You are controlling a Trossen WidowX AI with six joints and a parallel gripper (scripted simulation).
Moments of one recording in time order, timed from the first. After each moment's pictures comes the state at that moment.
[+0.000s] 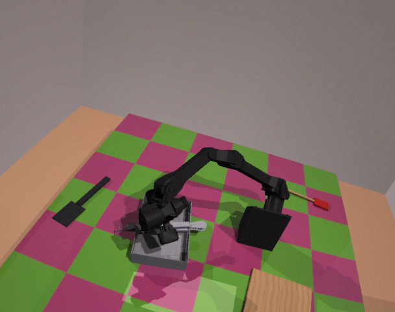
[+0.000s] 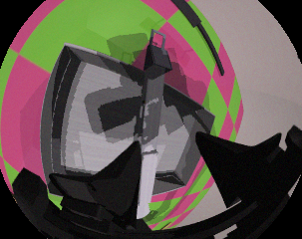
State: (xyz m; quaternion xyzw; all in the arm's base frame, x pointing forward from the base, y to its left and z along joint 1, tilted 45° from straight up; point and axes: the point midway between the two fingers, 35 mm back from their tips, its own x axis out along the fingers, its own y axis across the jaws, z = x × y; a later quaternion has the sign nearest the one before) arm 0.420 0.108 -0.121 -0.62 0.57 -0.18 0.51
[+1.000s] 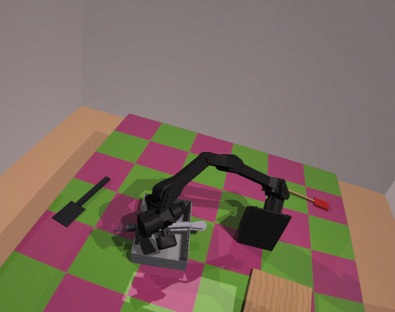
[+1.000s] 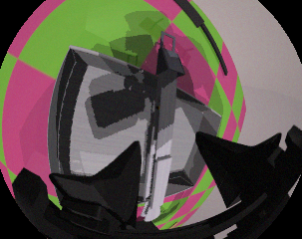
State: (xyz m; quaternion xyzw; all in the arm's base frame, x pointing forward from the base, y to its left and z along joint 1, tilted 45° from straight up) arm 0.419 0.108 -0.140 -0.61 0.57 -0.19 0.52
